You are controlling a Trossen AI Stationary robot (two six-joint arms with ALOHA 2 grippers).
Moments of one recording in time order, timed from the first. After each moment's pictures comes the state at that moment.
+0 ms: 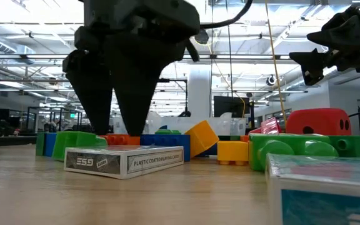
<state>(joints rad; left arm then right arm) -0.41 2.16 1.73 -1.09 -0.04 -1.15 -0.28 0.02 0.02 0.08 -0.42 0.28</state>
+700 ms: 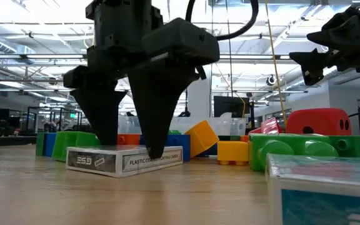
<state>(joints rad) -0.40 2.21 1.73 -1.04 -0.07 -1.26 -0.27 0.02 0.02 0.08 -0.42 0.28</state>
